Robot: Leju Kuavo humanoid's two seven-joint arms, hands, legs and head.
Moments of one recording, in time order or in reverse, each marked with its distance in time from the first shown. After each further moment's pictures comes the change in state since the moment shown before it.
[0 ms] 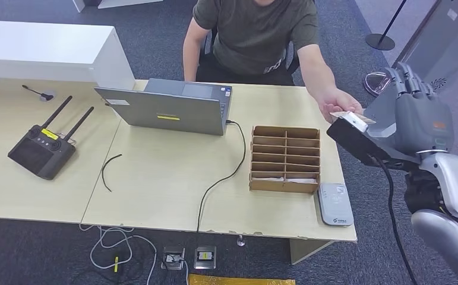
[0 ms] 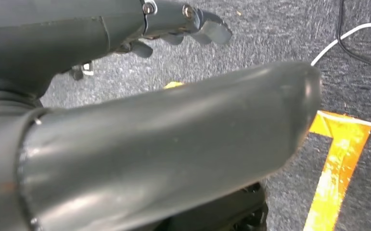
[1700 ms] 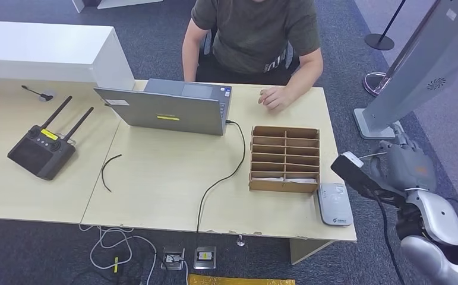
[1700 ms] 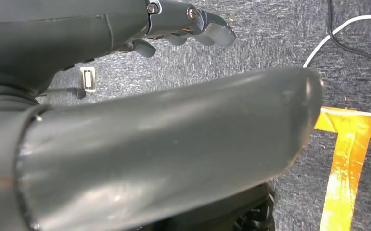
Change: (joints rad) left arm -0.024 0.014 -0.072 0.001 -0.064 -0.022 0.051; right arm 0.254 -0.037 -0.021 0.151 -0.037 -0.126 0.002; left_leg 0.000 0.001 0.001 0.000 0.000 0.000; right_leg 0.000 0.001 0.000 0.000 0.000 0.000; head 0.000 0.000
